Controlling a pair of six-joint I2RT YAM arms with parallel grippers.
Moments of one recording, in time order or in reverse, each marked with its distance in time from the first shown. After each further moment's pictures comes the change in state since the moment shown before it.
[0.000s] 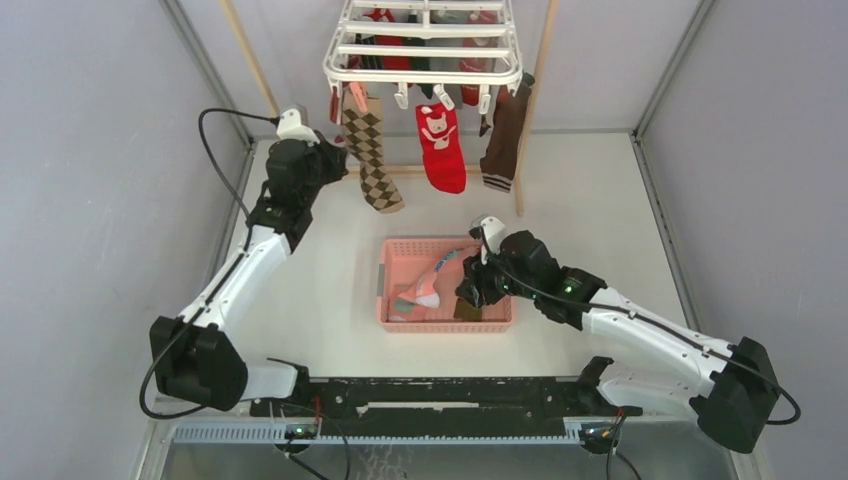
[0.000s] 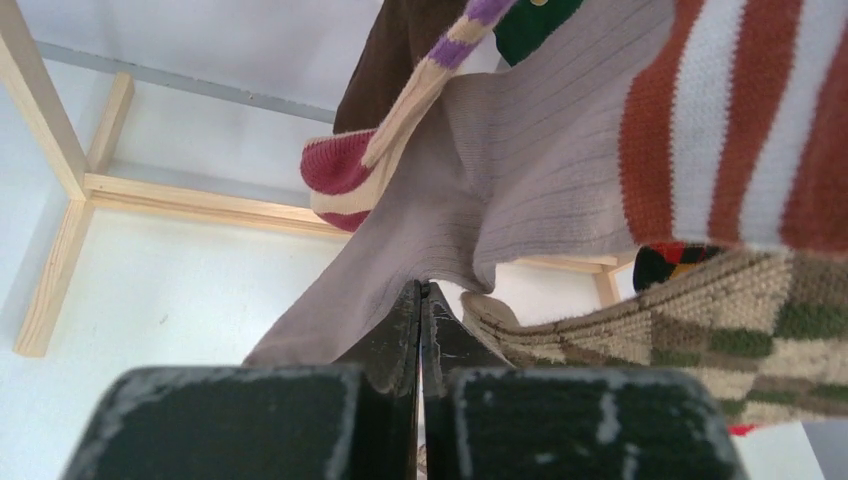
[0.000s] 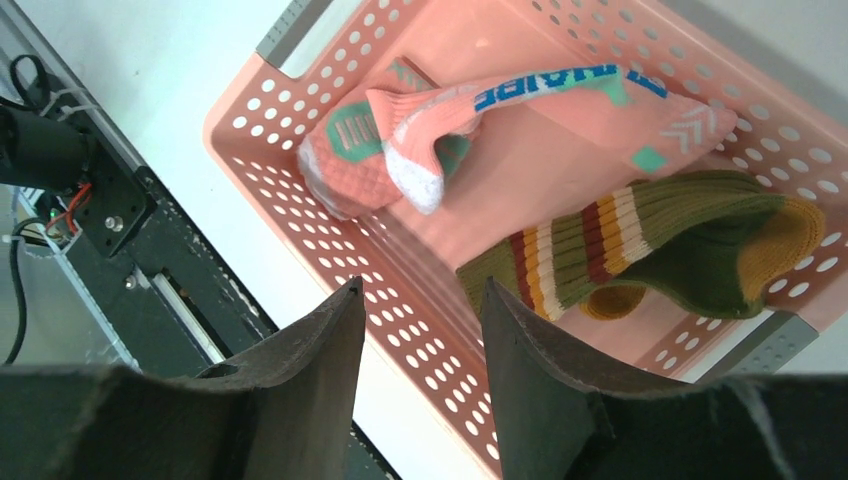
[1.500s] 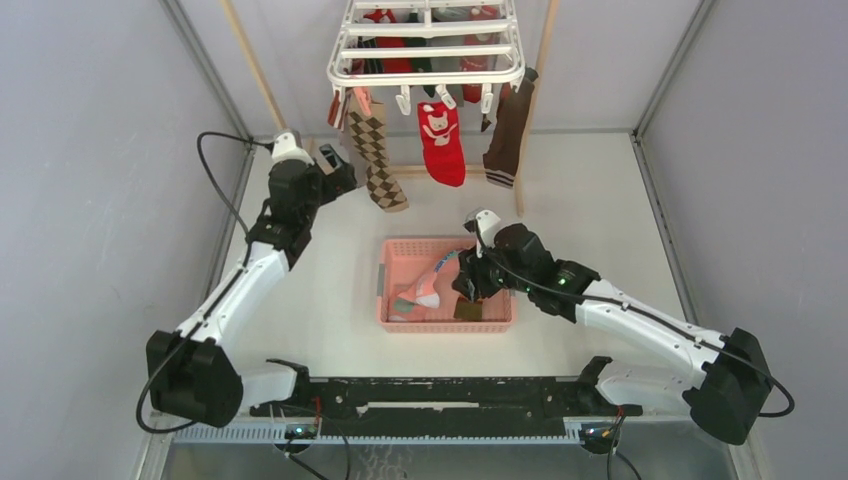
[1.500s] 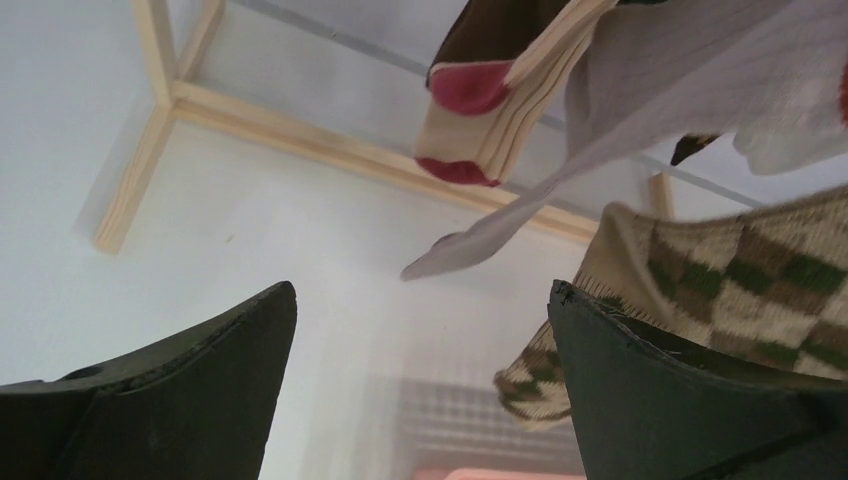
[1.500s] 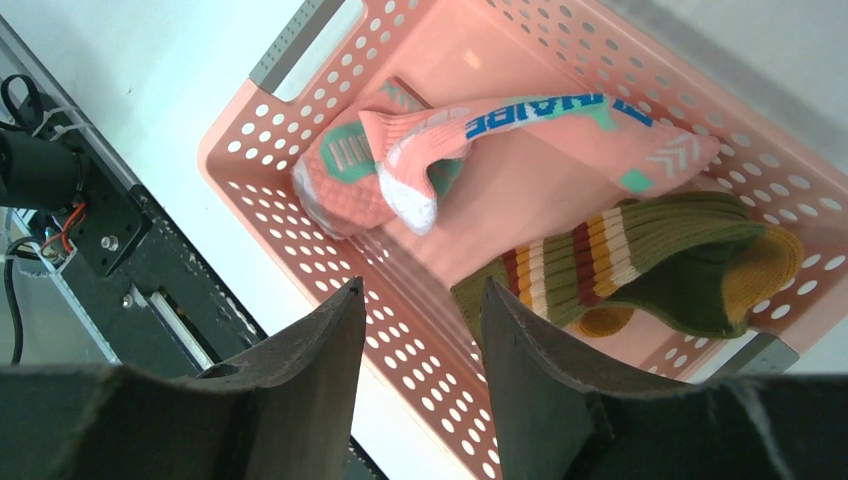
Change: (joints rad) left arm -0.001 -0.117 -0.162 -0.067 -0.139 -0.045; right arm -0.005 0.057 0.060 -0.003 0.012 -0.002
